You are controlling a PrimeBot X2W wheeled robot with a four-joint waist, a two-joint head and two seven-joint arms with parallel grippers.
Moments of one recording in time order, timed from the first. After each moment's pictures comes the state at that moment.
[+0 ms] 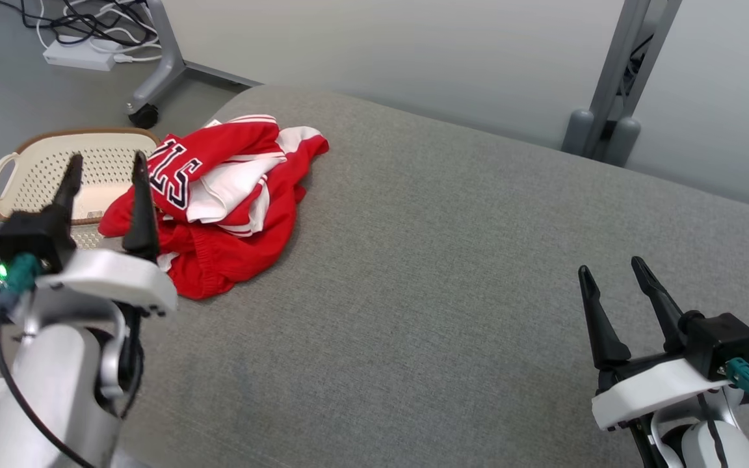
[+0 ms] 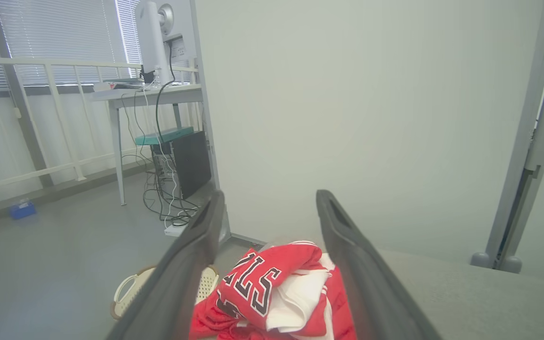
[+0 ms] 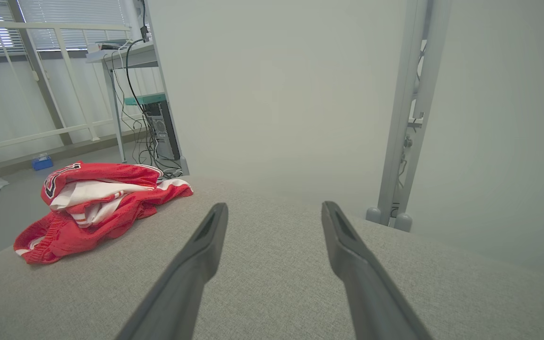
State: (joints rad) left arm -0.36 0.25 -0.16 0.15 -0.32 0.20 -0.06; right arm -0.12 -0.05 0.06 0.13 0.13 0.13 -0.13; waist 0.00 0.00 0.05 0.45
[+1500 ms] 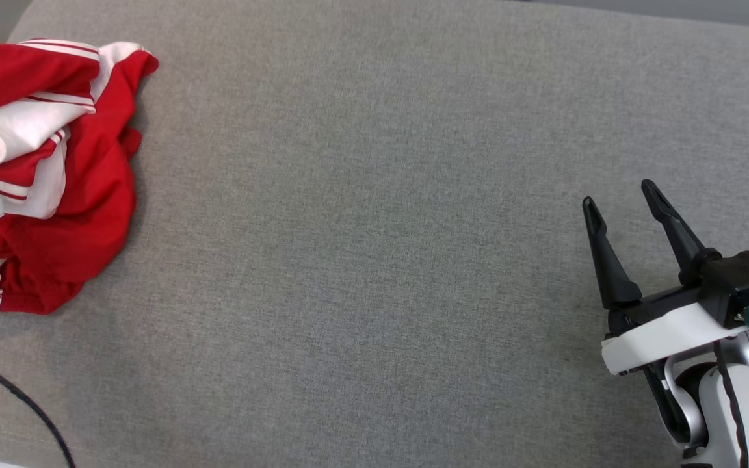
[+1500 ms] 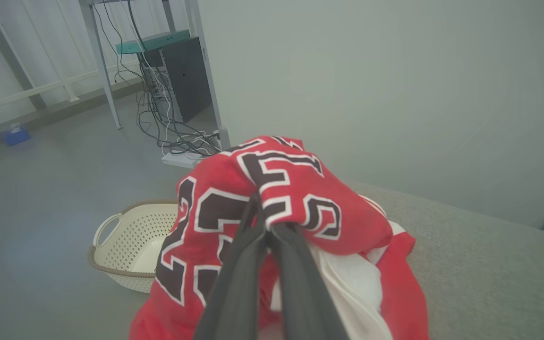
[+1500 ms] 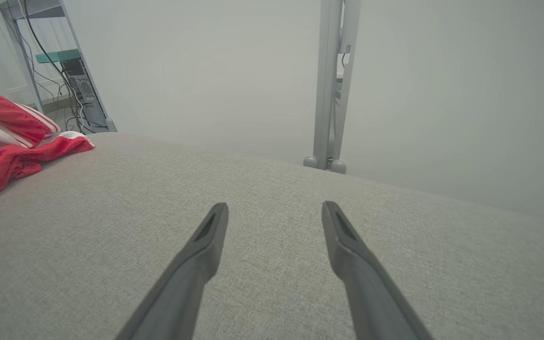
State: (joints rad) left arm -0.87 0.41 -0.05 1.00 -0.47 0.05 -0.23; right arm -0.25 -0.12 0.11 0.03 0.10 0.13 -0.08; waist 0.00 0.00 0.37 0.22
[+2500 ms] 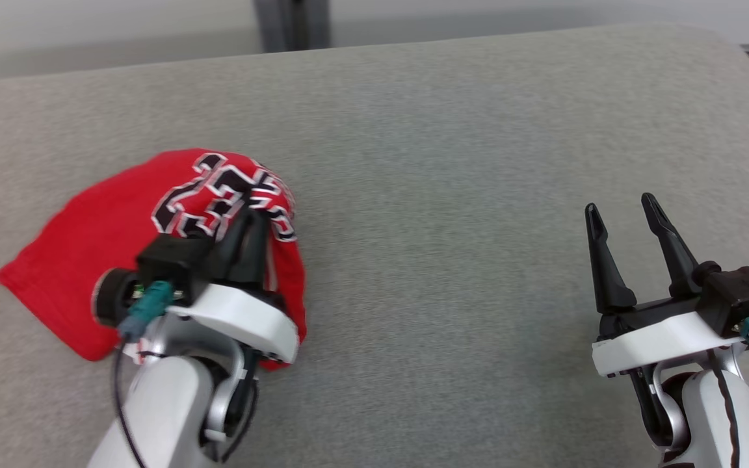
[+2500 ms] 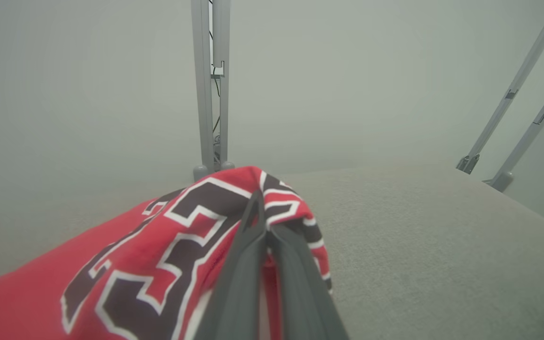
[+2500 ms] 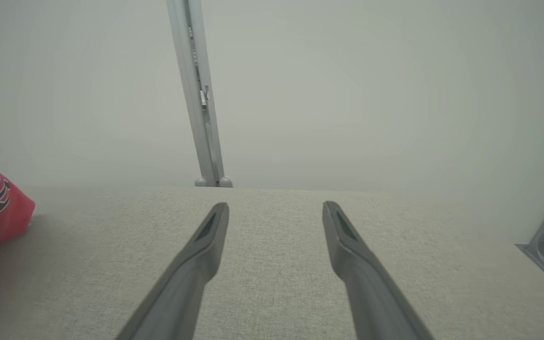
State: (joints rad) left arm -0.33 0.18 -0.37 0.03 -0.38 0.17 0.00; right arm -0.25 -0.05 0.07 0.13 0.13 0.13 -0.19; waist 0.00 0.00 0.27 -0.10
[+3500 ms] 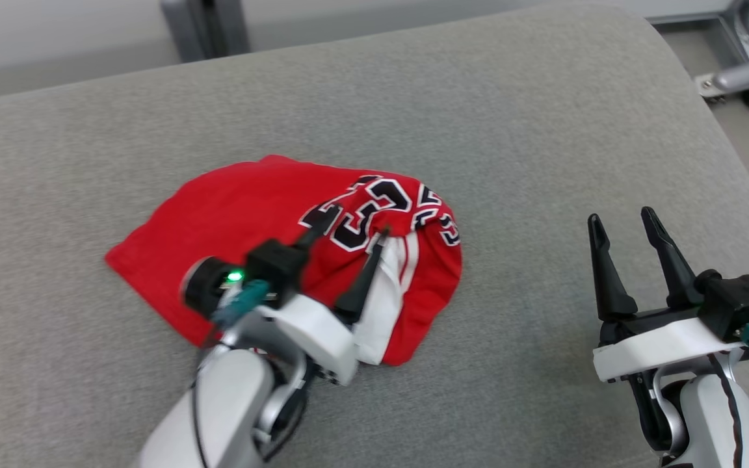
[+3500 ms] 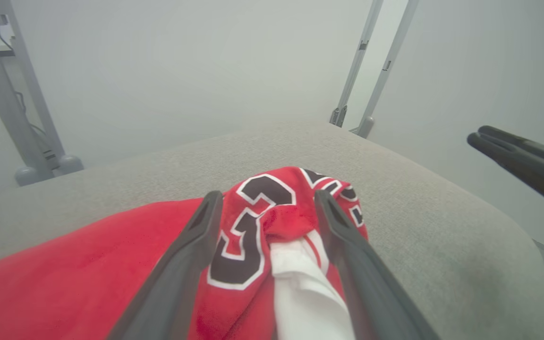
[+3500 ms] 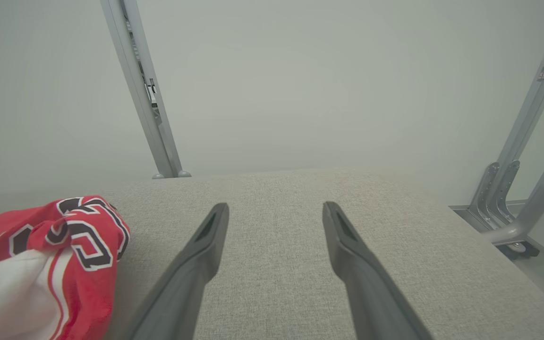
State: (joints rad) left arm -0.44 0.12 -0.58 0.22 -0.39 0.04 -0.02; right arm -0.26 -0.05 0.06 0.23 0.19 0.13 -0.24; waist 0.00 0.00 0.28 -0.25
